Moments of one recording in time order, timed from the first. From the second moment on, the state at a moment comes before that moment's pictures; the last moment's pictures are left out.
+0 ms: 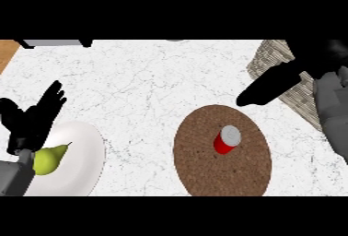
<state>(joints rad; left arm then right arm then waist) -0.19 0.56 -0.16 -1.33 0.42 0.19 0.11 -0.90 -0.49 0.27 -1.69 0.23 0.30 1.12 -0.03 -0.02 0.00</state>
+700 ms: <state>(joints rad) -0.20 0.54 -0.14 -1.32 0.40 0.19 0.12 -0.66 -0.65 0.13 -2.09 -0.06 0.30 1.19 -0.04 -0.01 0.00</state>
